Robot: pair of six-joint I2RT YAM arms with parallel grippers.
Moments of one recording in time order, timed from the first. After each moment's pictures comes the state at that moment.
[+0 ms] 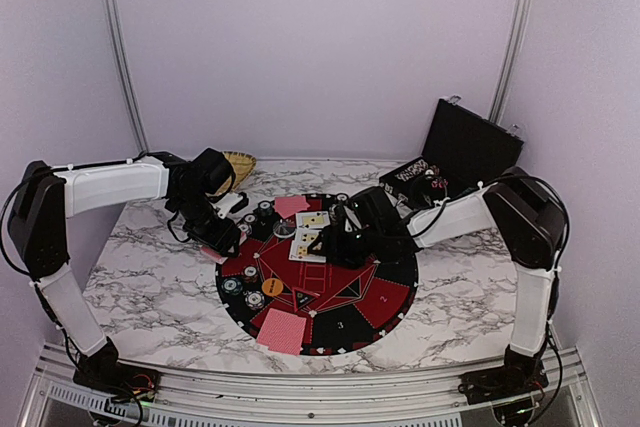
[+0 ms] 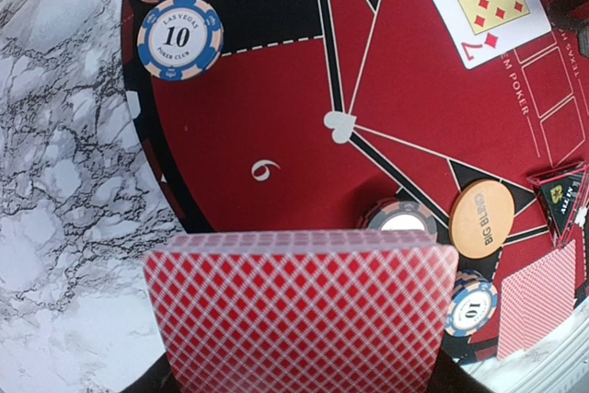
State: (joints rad) left arm -0.56 1.72 1.28 -0.87 0.07 -0.02; right arm 0.73 2.00 1.13 0.14 -0.38 0.86
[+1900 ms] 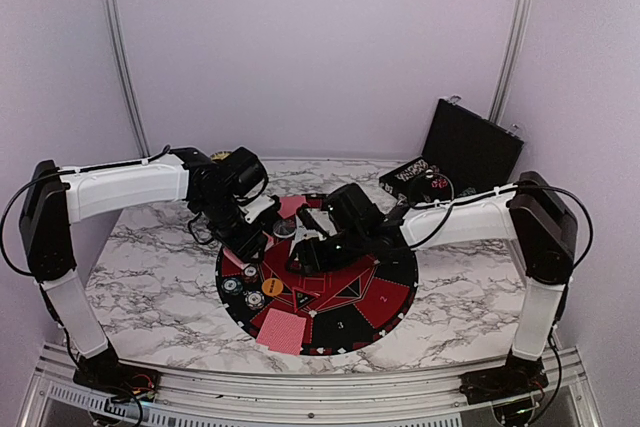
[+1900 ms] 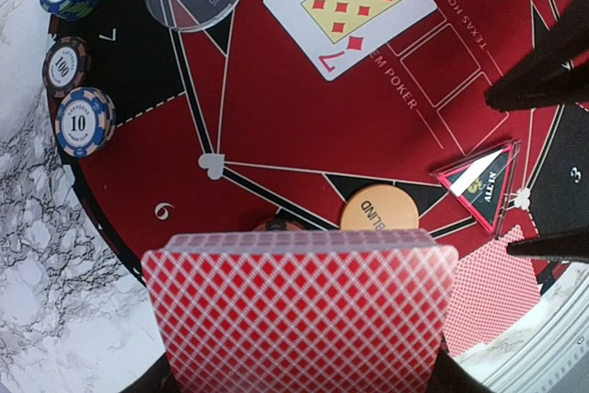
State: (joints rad) left arm -0.75 1.76 1.41 -0.94 0.02 -0.02; right arm 0.91 1.90 1.22 -0.10 -0.31 0.51
